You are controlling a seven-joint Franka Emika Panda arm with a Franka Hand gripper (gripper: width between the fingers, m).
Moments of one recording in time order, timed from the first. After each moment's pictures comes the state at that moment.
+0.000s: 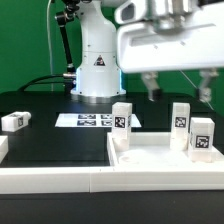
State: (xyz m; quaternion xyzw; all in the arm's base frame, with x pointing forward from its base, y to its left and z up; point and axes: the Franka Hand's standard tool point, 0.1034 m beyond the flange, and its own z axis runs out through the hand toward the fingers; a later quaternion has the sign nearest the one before) arm 0.619 0.057 0.130 -0.91 0.41 -0.03 0.07
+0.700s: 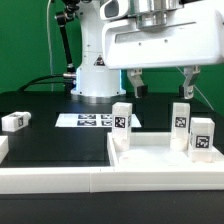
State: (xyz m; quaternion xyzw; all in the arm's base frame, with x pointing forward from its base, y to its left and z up) arm 0.612 0.054 0.123 -0.93 0.35 -0.03 0.06
